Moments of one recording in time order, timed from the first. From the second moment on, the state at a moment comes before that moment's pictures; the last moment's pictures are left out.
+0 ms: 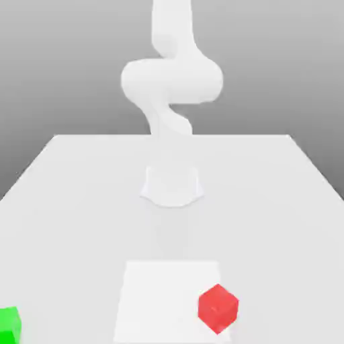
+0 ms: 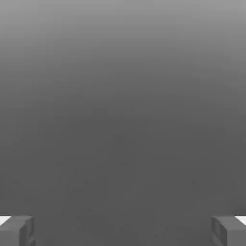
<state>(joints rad) 0.04 -0.71 -0.02 -2.32 0.01 2.34 0.74</state>
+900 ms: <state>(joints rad) 0.22 0.27 -0.04 -2.52 0.03 2.80 0.25</state>
